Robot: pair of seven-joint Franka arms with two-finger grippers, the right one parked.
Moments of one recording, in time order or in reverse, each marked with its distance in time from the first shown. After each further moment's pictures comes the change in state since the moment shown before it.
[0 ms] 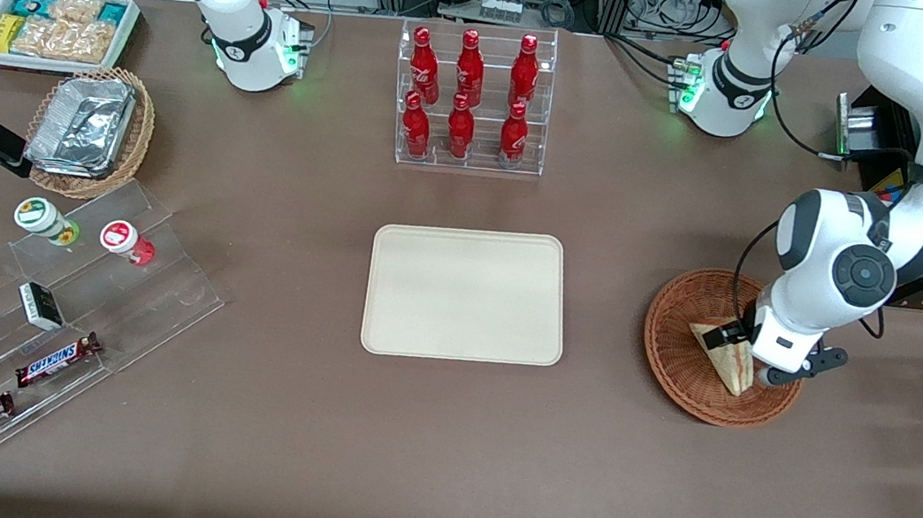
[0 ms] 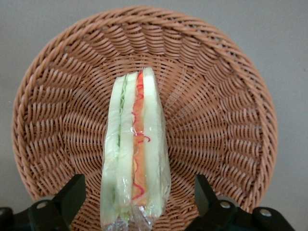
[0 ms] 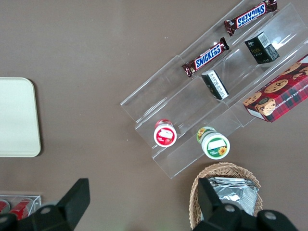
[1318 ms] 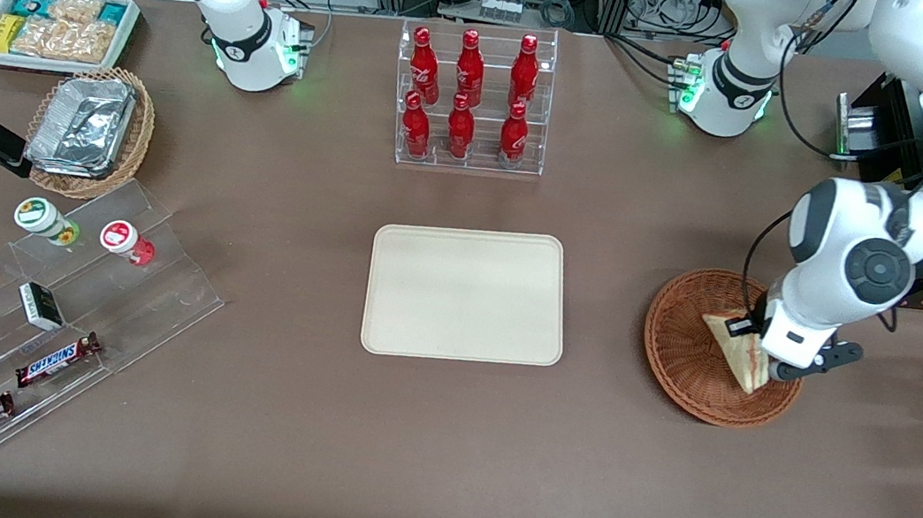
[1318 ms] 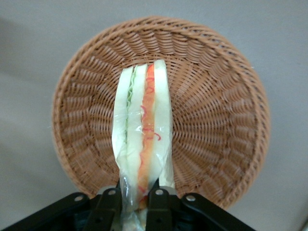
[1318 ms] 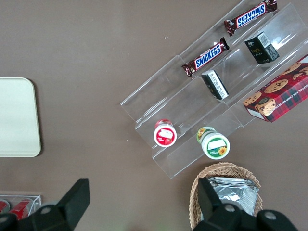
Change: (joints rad) arm -0.013 -0.064 -0.004 0.136 0.048 -0.273 -0.004
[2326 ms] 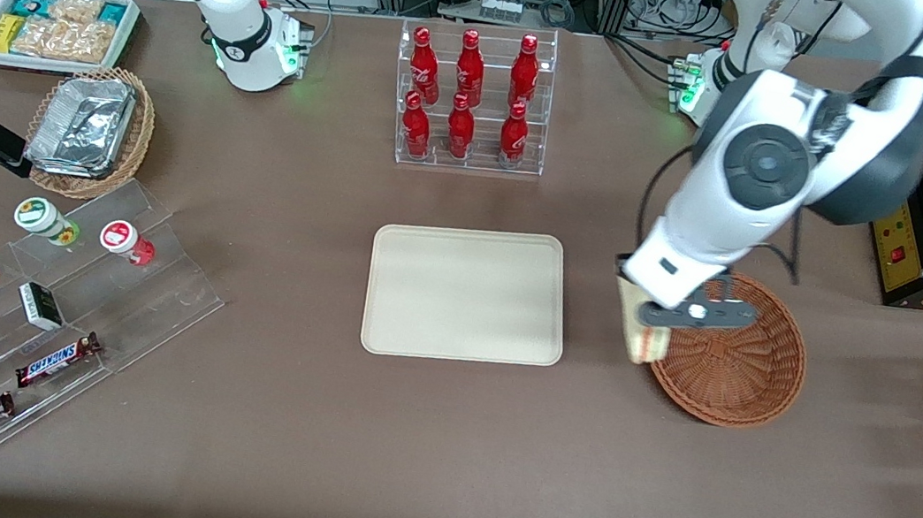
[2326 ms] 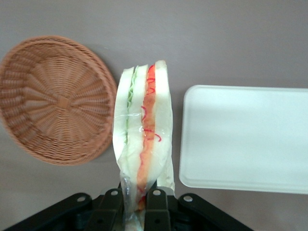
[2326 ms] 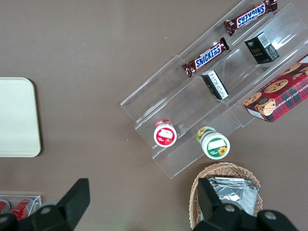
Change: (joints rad) arm -0.334 0.068 -0.023 0.454 -0.075 -0.366 -0.006
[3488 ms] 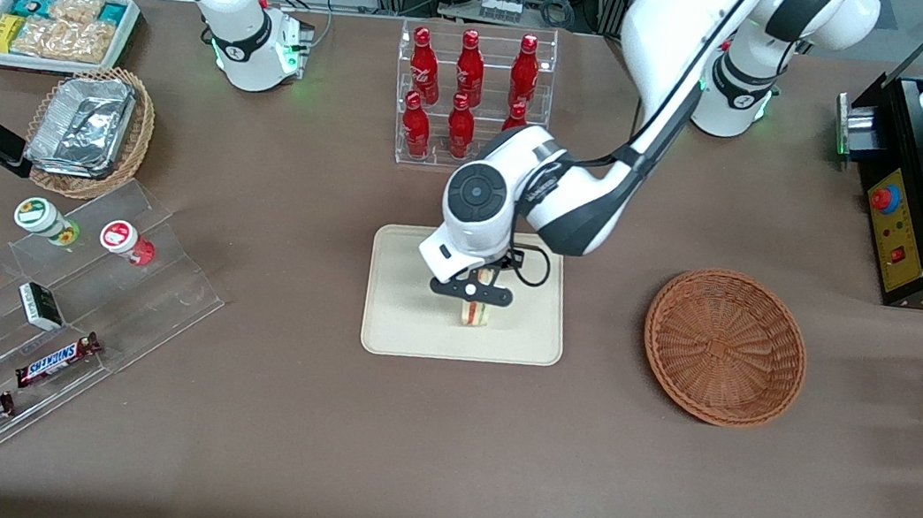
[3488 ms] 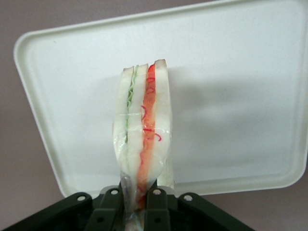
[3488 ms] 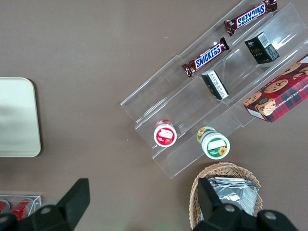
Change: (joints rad) arm -0.285 0.425 -0.030 0.179 -0.052 0.205 -0.146
